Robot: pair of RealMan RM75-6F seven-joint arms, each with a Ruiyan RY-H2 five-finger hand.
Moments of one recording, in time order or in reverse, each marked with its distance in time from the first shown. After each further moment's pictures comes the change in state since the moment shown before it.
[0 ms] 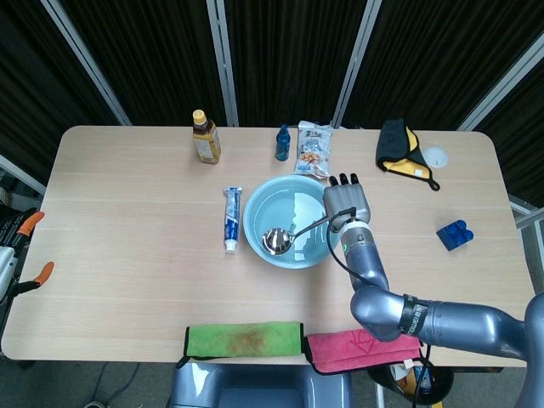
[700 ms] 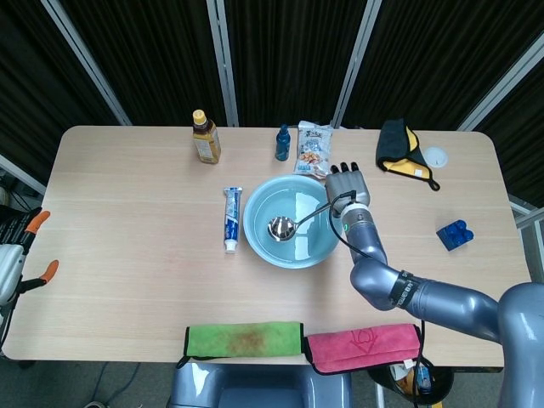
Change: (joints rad) left arm -0.013 -0.027 -0.014 -0.013 -0.042 -0.034 0.094; right arm 0.042 -0.063 -0.084 0.287 -0.020 -0.228 0.063
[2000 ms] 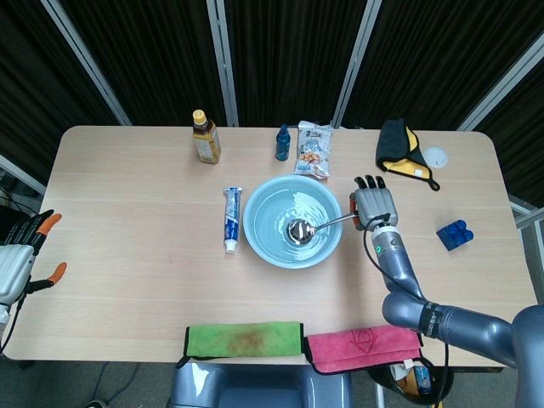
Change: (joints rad) left arm -0.021 0.002 0.014 0.003 0.029 -0.040 -0.017; right arm -0.243 -0.050 -0.131 0.047 -0.494 0.066 0.454
